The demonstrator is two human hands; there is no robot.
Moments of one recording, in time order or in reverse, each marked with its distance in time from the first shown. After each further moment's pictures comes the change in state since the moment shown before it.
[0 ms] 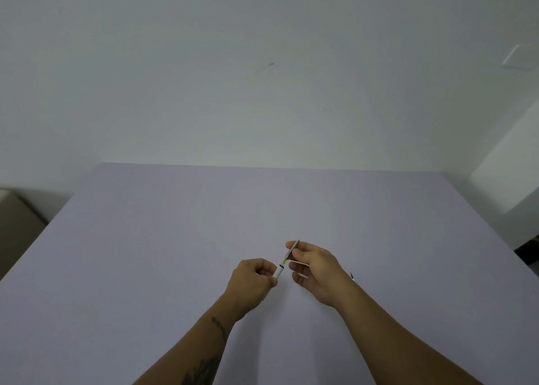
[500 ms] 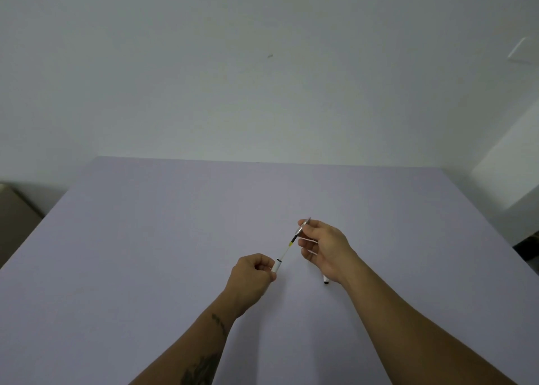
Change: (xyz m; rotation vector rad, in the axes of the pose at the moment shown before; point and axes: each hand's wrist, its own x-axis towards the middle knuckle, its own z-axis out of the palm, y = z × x) left_hand 0.003 0.002 0.007 -0.055 0.008 -0.026; right_hand 0.015 -0.031 -0.013 0.053 0.117 -0.078
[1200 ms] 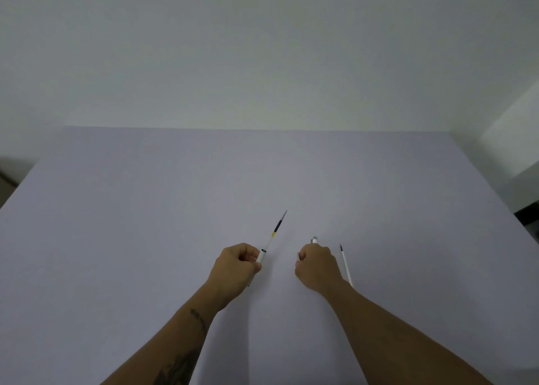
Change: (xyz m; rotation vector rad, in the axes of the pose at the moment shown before) left_hand 0.015 -0.021 0.016 0.004 -0.010 -0.103; right_hand 0.046 0.098 -0.049 -1.248 0.155 -0.100
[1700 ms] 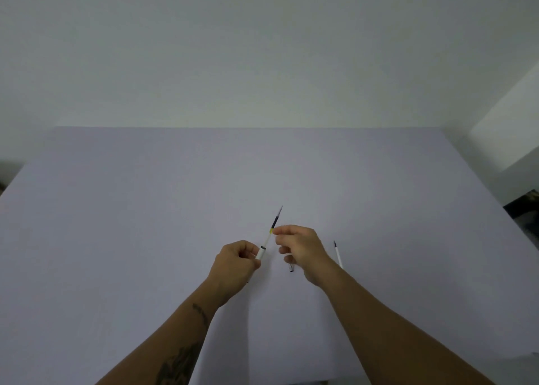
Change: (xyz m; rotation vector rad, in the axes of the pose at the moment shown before) left_hand 0.003 0.006 0.009 0.049 -0.004 0.019; right_hand -0.012 -0.035 -0.032 0.834 -0.176 0.087
